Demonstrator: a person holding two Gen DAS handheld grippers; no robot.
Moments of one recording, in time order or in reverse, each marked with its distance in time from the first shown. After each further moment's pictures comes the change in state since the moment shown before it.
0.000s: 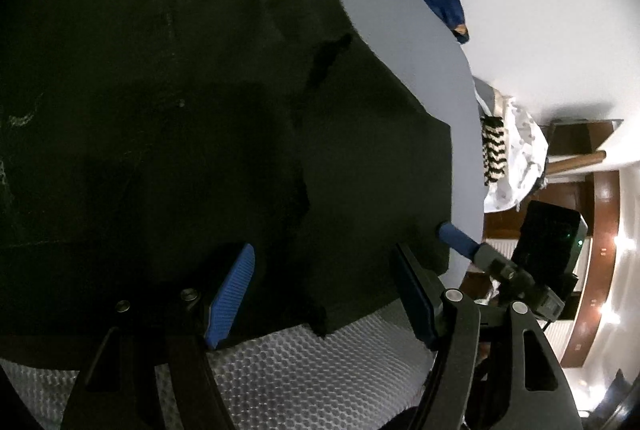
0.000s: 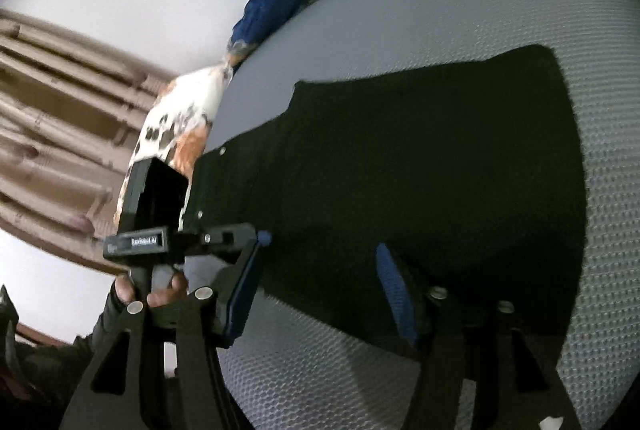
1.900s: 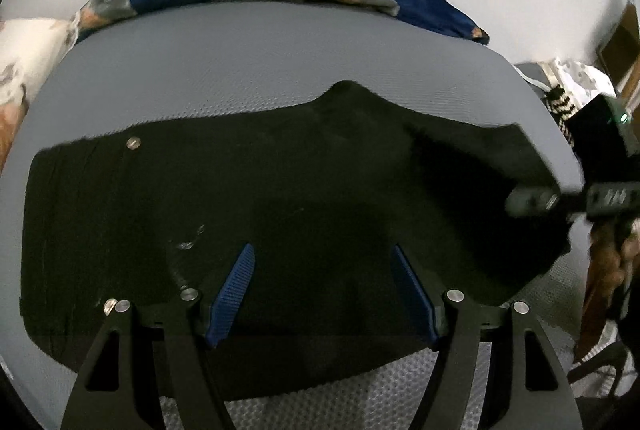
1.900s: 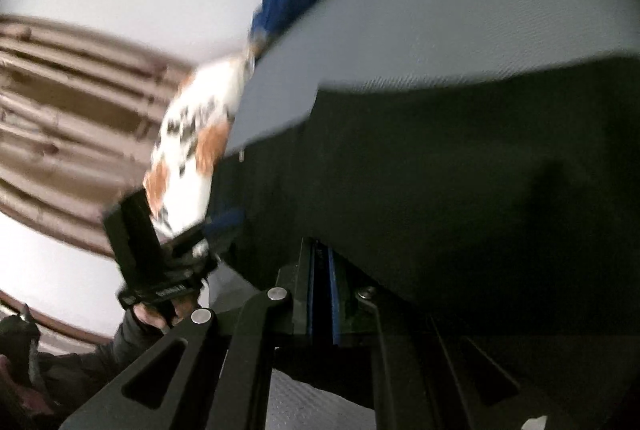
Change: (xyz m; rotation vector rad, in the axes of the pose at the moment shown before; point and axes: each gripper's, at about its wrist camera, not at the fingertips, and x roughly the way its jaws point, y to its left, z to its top) left arm -0.048 -0.010 -0.024 0.394 -0.342 0.448; right arm 0.051 0.003 0.033 -0.036 0.126 0.116
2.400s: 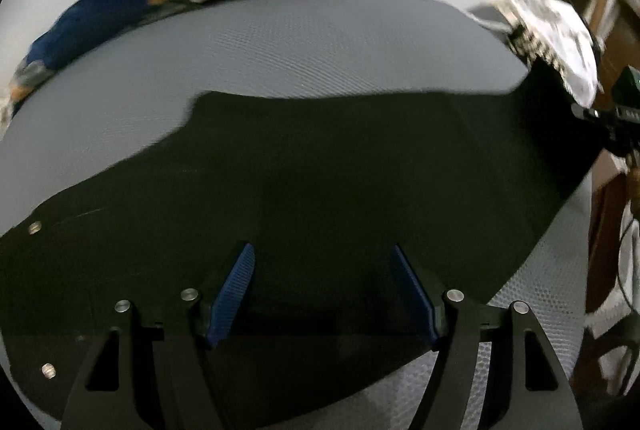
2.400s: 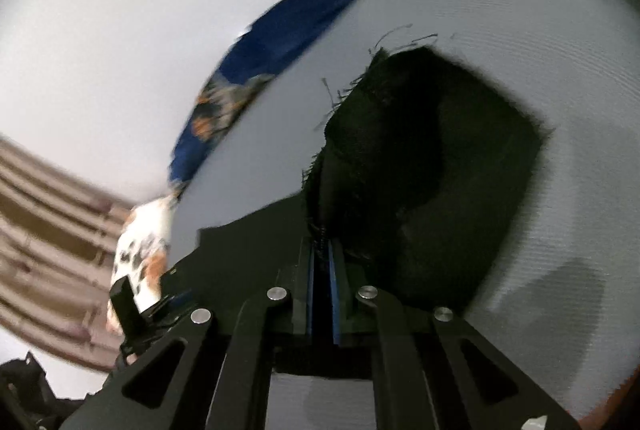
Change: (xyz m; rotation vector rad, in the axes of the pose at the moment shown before) left arm 0.039 -0.092 0.023 0.212 0.048 -0.026; right arm -0.255 -0.112 -0.058 0.228 -0.453 -0.220
